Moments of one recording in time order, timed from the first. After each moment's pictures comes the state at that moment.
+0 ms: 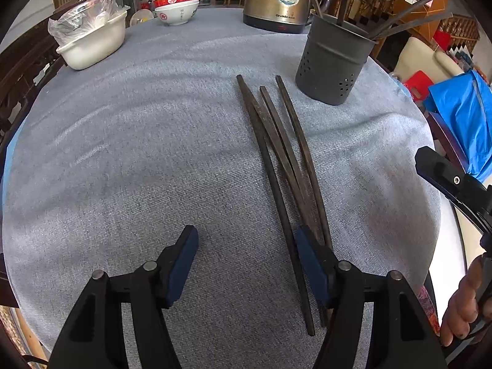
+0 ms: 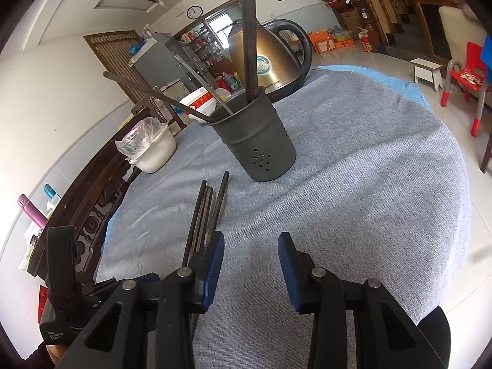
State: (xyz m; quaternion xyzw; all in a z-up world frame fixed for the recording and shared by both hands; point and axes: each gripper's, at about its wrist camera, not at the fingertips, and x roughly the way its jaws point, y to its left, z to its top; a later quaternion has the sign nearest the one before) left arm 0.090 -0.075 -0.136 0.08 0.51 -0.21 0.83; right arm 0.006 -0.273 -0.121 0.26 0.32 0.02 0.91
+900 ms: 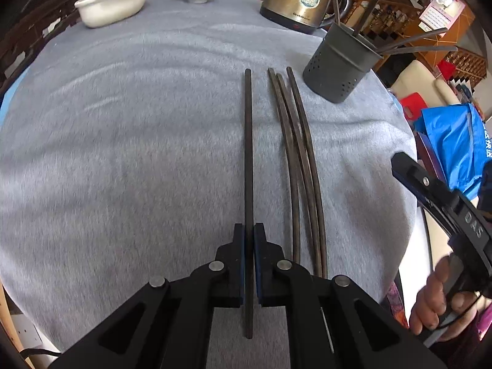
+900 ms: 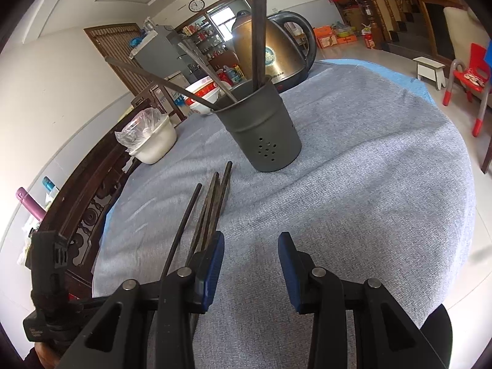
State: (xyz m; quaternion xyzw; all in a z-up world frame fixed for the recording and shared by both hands) left arm 0.071 -0.043 -0.138 -0.01 0.55 -0.22 0.80; right arm 0.012 -0.264 -0.125 0.25 0.34 0.03 0.90
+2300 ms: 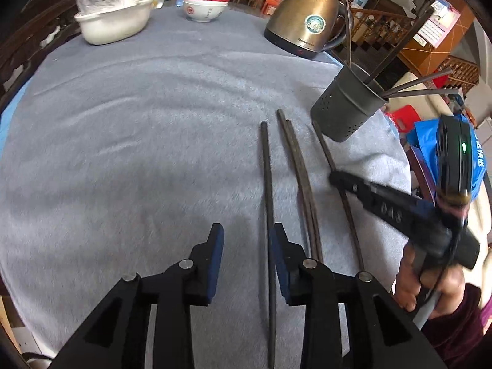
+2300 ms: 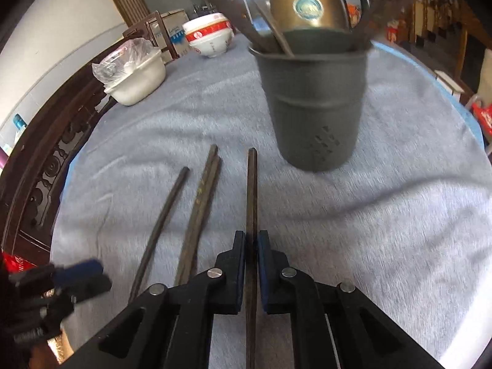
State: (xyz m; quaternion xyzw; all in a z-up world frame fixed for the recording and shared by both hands) left arm 0.115 -0.026 -0.117 -0.02 0.54 -0.25 0.81; right arm 0.107 -0.223 -0.141 0.14 0.47 0.03 0.87
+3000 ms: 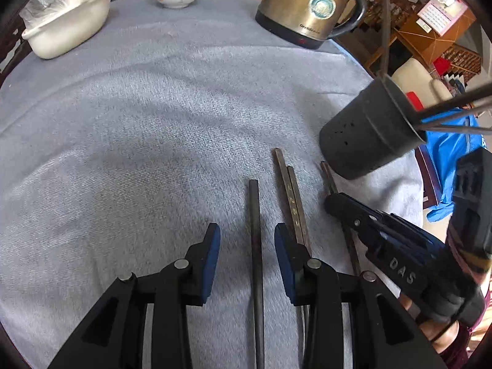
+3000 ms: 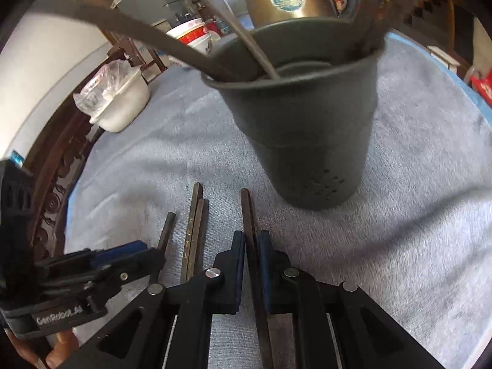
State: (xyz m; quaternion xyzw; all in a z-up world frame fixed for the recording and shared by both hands) left arm 0.199 -0.081 -0.139 -0.01 0.58 -0.25 0.78; right arm 0.153 -0.234 -0.146 0.19 0.47 0.02 0.86
